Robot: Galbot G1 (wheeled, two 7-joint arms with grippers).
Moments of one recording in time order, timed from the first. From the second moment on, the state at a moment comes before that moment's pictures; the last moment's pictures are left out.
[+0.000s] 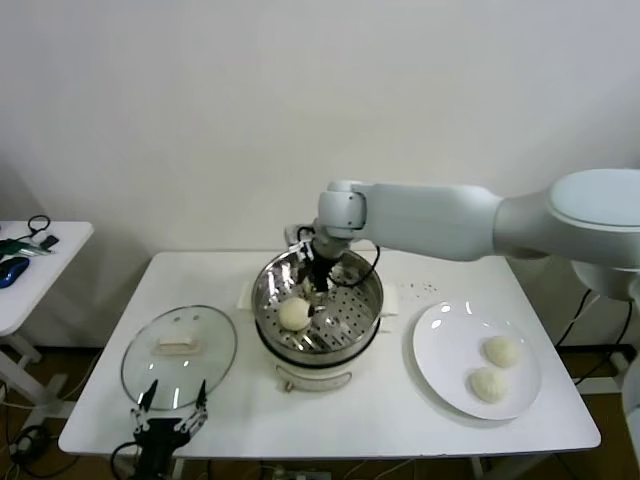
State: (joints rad) left arm 1.82 -1.44 -0.64 -2.05 -0.09 -0.05 -0.04; right arm 0.71 1.23 -1.52 1.25 0.73 -0.39 -0.94
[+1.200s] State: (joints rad) left arm 1.82 -1.44 -0.68 -2.05 -0.08 -0.04 -0.04; right arm 0.34 0.49 -1.33 1.46 0.19 -0.26 -1.07
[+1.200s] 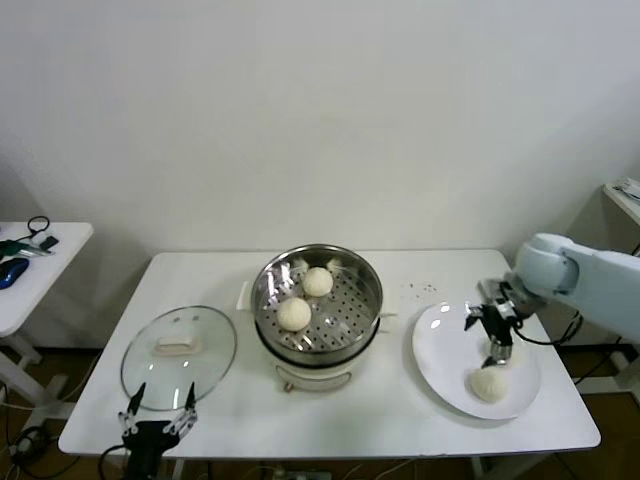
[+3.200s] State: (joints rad) left arm 1.82 -1.45 -0.68 -2.02 -0.08 -0.04 -0.05; right arm 0.59 0.73 -1.38 1.36 -0.02 0.12 -1.15
